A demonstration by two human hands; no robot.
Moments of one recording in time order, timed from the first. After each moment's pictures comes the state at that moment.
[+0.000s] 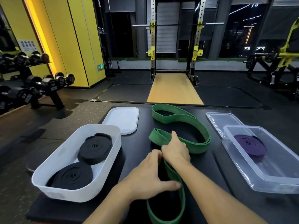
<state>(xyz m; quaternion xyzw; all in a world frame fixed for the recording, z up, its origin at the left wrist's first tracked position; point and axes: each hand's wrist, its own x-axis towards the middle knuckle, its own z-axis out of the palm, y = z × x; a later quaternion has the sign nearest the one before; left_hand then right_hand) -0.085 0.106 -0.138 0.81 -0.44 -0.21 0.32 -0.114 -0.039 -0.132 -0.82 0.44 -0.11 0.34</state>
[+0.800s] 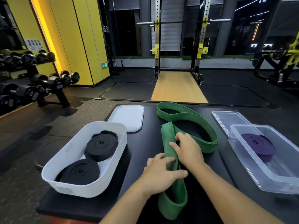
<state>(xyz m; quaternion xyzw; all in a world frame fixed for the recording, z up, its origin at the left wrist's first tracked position) -0.095 0.090 -0.151 0.82 -0.34 -0.28 0.35 -0.116 -0.086 -0.180 -0.91 0.30 -0.20 0.19</state>
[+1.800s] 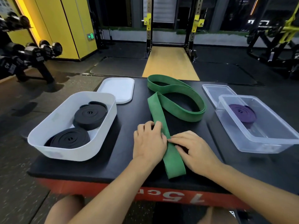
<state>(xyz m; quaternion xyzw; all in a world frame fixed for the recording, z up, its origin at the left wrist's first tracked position) -0.114 0.069 -0.195 0.90 -0.36 0.07 0.23 -0.241 -0.060 -0.198 -0.95 0.04 -0.24 0.19</state>
